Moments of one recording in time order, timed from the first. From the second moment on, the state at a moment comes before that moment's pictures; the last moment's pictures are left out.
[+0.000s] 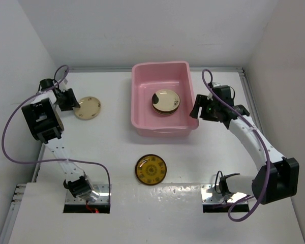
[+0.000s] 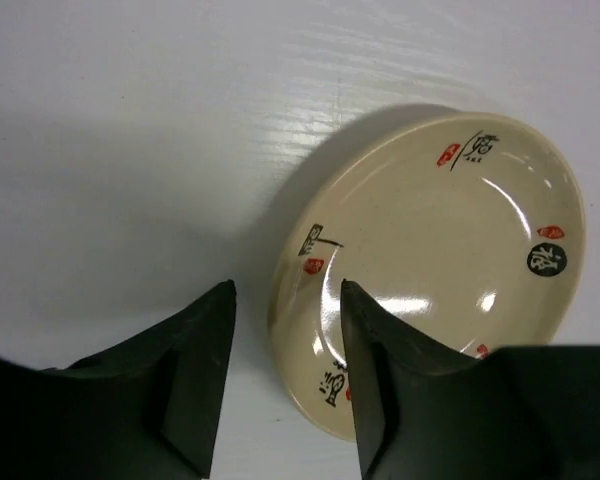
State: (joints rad) left arm 0.46 2.17 1.60 -0.48 0.40 0.08; right arm 0.22 1.26 0.98 -0.53 -0.09 0.36
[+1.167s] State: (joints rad) left arm -0.21 2.06 2.26 -0.51 0.71 -0.09; right arm 0.21 1.21 1.01 -0.53 -0.08 0.37
